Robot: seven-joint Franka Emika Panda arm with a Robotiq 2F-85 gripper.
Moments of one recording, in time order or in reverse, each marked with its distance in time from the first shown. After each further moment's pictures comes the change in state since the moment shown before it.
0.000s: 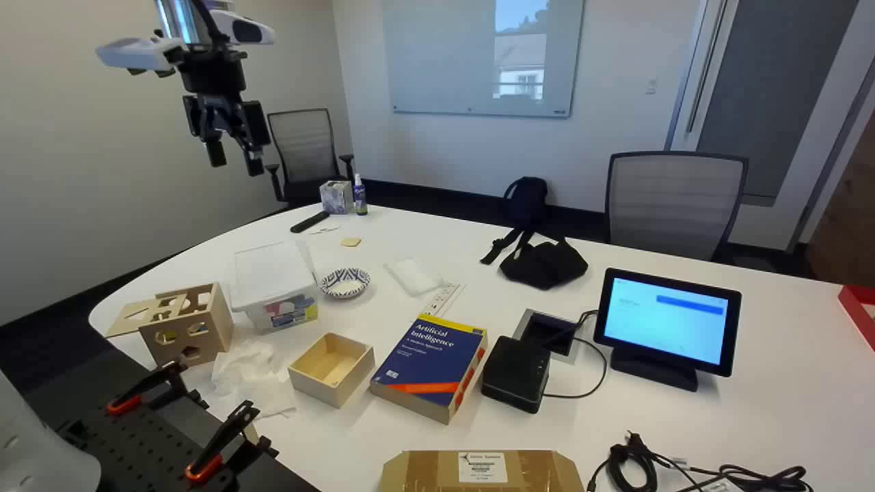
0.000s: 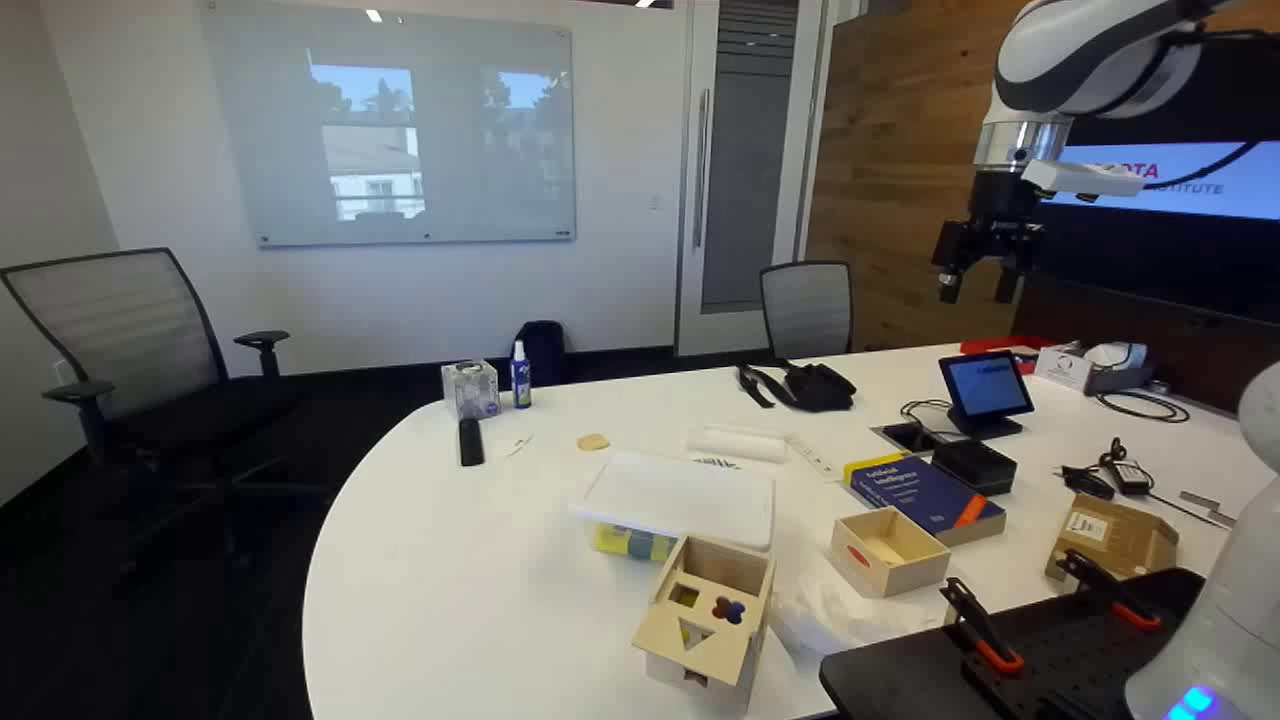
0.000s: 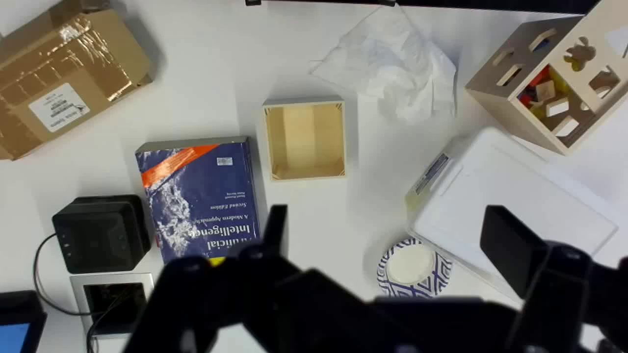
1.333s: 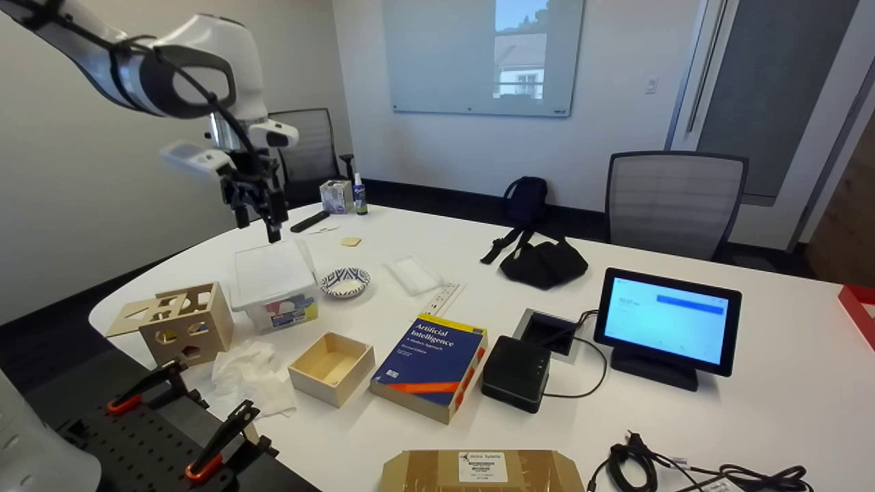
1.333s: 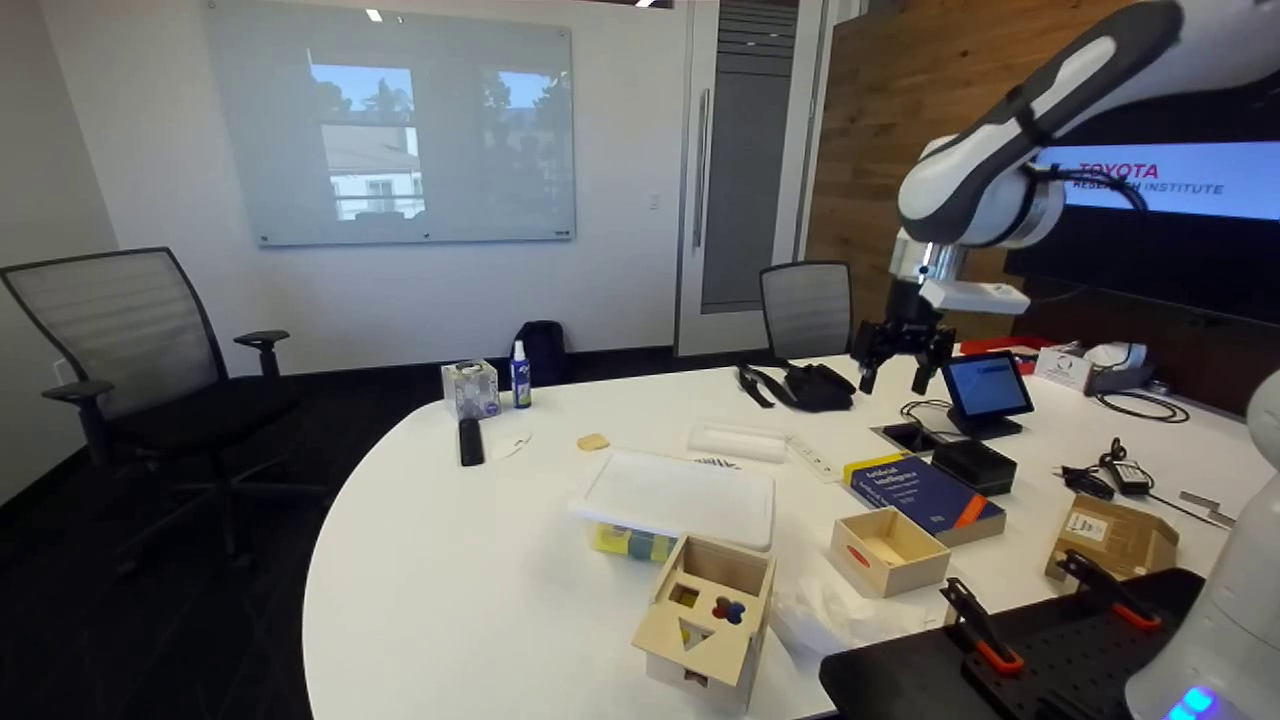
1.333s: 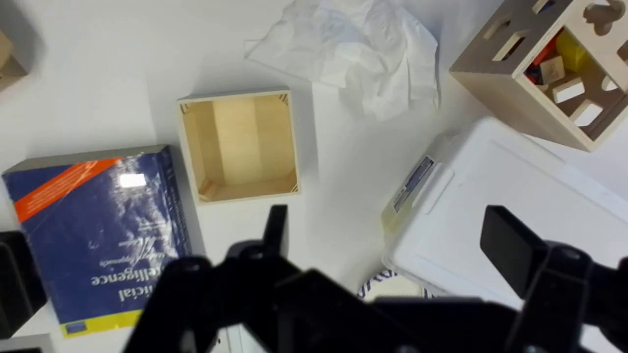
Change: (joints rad) arm 0.056 0.370 0.074 -0.087 0.134 0.431 0.048
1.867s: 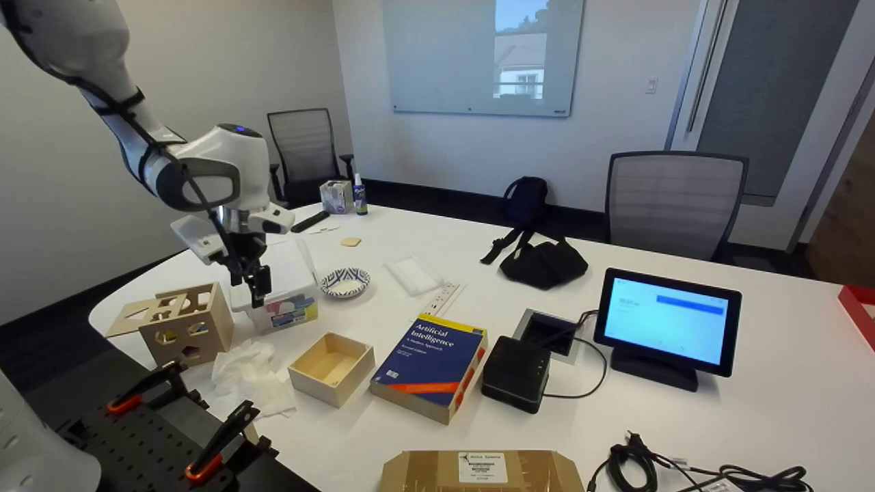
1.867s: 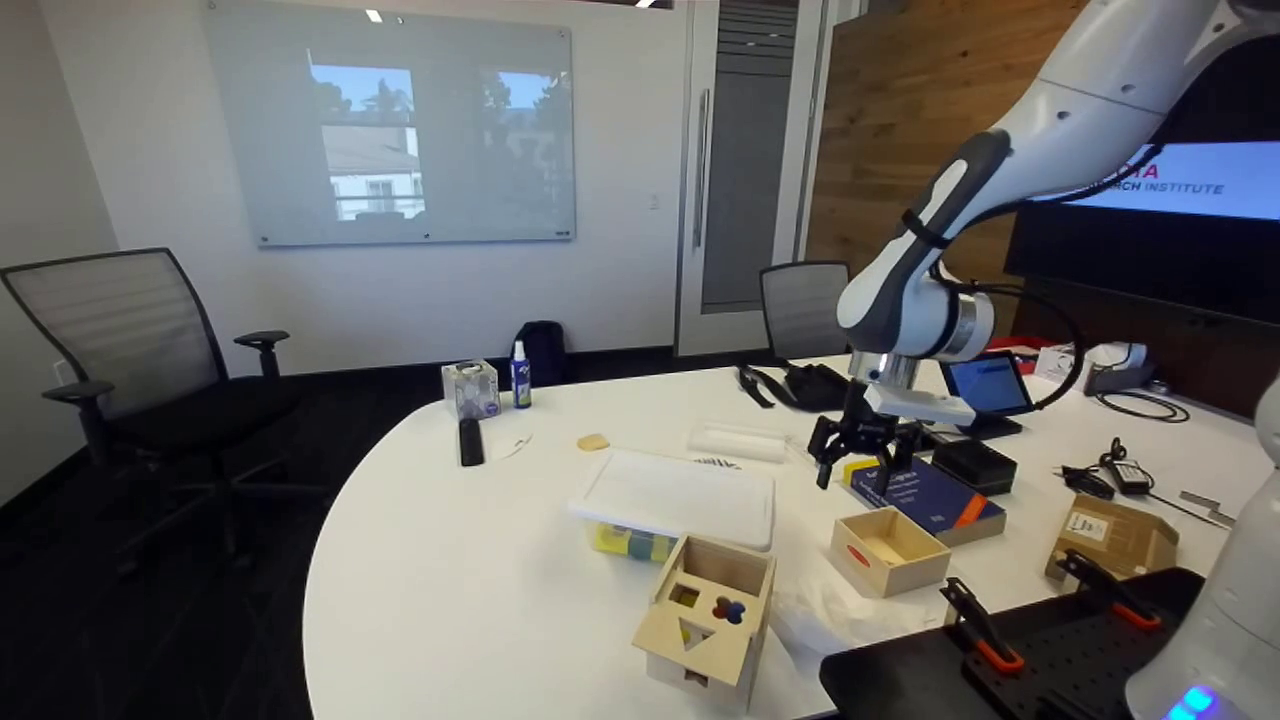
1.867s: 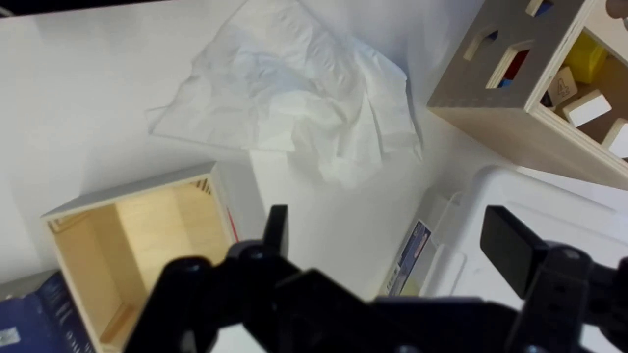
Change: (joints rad) arm 0.046 0.388 0.097 -0.019 0.299 0.324 -0.017
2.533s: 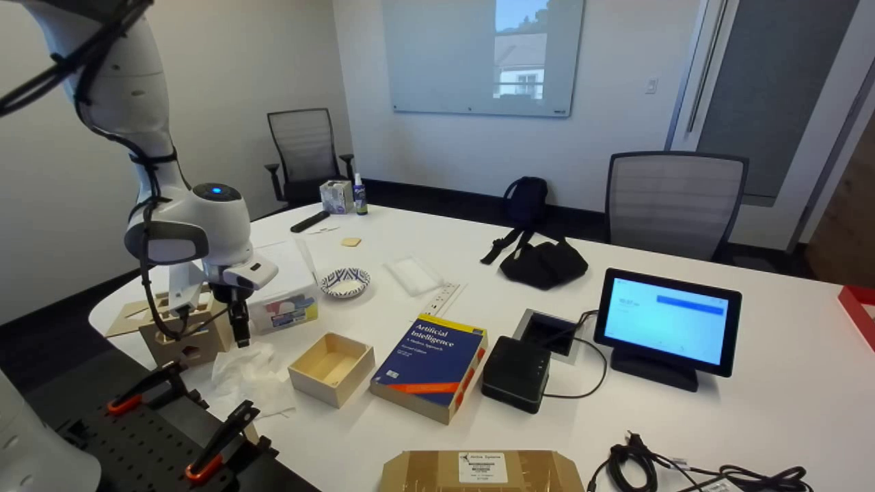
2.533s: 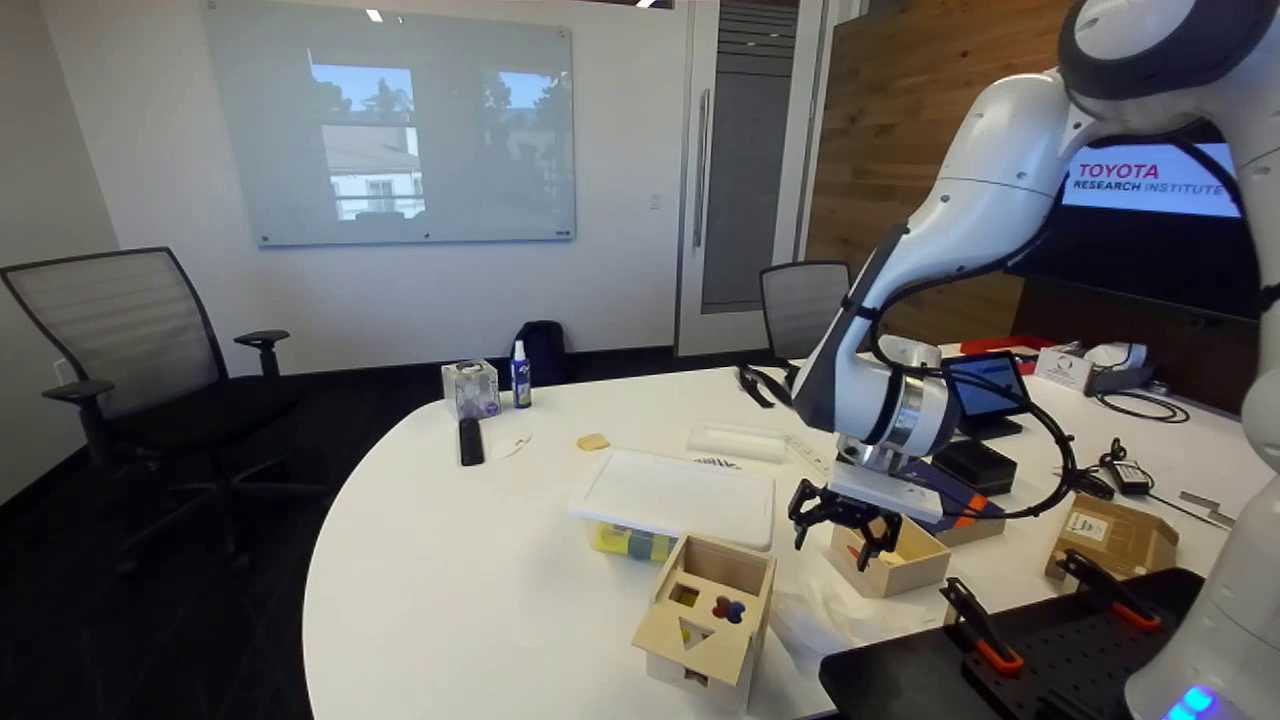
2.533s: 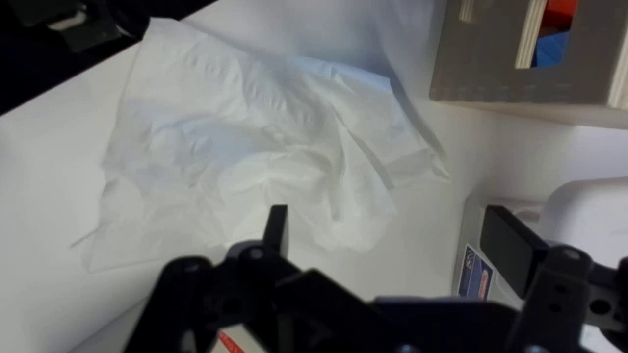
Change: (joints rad) arm -0.079 0.344 0.261 0.041 0.531 0.438 -0.084
